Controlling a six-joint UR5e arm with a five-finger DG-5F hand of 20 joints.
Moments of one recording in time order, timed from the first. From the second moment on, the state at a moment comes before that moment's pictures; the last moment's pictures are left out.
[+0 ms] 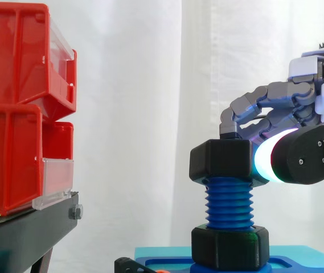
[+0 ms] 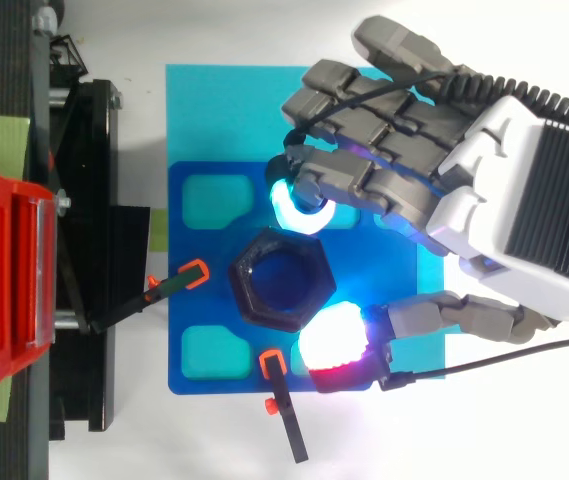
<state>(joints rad) 0.32 -2.08 -1.44 -2.69 -0.97 -1.34</state>
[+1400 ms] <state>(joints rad) 0.31 -2.08 -1.44 -2.67 -1.02 -1.37</state>
